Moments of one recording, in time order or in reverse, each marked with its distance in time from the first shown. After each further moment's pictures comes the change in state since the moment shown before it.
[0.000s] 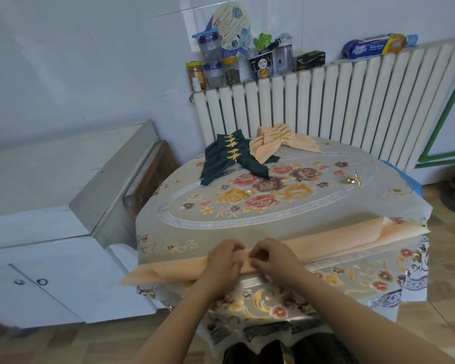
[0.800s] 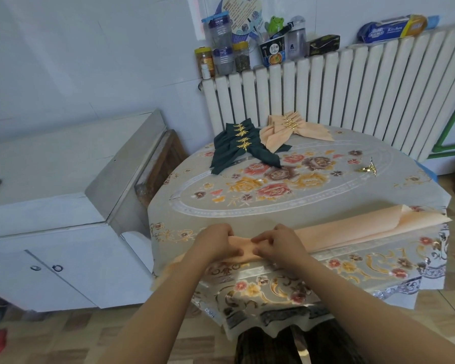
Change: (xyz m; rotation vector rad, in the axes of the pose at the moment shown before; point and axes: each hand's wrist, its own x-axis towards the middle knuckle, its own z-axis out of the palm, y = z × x) left_hand 0.012 -0.005 -0.056 0.337 -0.202 -0.252; right_hand 0.012 -0.016 0.020 -0.088 -0.019 0.144
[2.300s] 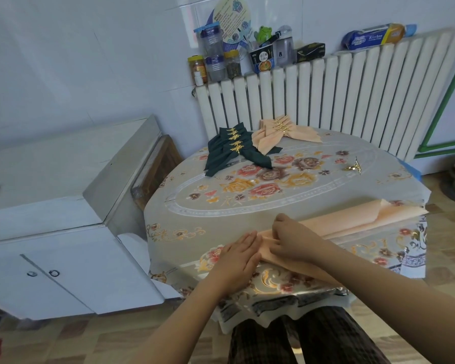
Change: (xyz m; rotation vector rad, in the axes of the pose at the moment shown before) left_hand -0.034 0.023 0.062 -0.063 -0.015 0.371; right_hand -0.018 0.014 -0.044 -0.362 -0.077 -0.166
